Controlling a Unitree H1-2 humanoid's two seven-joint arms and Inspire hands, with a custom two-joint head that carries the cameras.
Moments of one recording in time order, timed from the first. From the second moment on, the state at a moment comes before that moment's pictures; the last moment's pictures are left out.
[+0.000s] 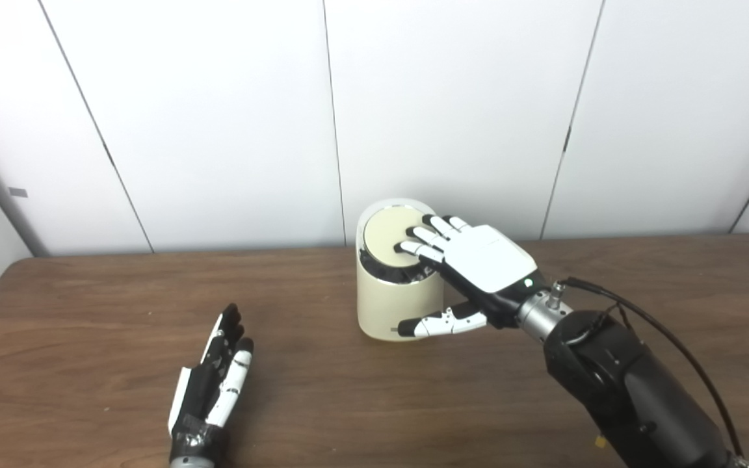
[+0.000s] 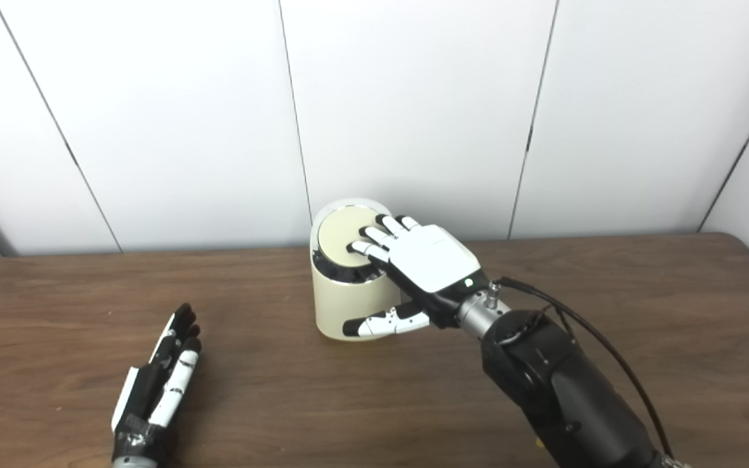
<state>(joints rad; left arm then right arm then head) -0.02 0.03 0.10 0.00 -0.09 -0.09 -0.07 -0.52 -0.37 0.39 -0.17 -1.04 0.03 0.35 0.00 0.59</state>
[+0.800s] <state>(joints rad) -0.01 0.03 0.09 -0.01 -0.09 -0.08 -0.06 -0.52 -0.37 0.38 -0.15 -1.02 0.03 0.35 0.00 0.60</state>
